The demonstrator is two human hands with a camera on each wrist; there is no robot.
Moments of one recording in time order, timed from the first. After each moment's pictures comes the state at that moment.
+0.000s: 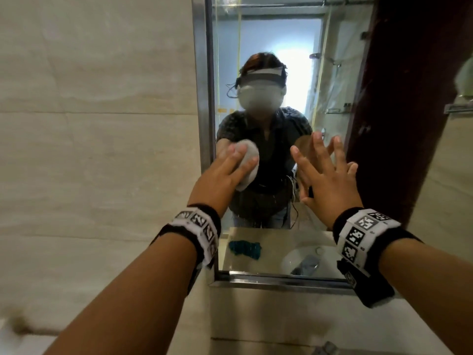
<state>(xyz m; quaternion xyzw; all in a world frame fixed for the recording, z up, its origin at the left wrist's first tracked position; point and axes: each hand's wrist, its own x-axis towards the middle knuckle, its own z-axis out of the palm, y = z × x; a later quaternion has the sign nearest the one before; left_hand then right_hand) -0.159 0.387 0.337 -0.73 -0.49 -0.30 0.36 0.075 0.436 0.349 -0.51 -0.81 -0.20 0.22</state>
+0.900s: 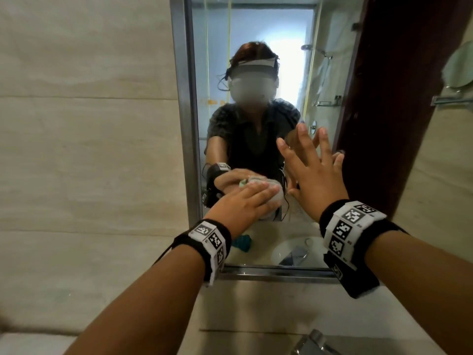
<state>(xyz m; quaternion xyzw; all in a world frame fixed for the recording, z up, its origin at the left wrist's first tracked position) -0.105 0.392 0.298 -0.82 -0.45 -0.06 0.35 0.075 0.438 0.341 -0.50 -0.81 -0.22 0.22</state>
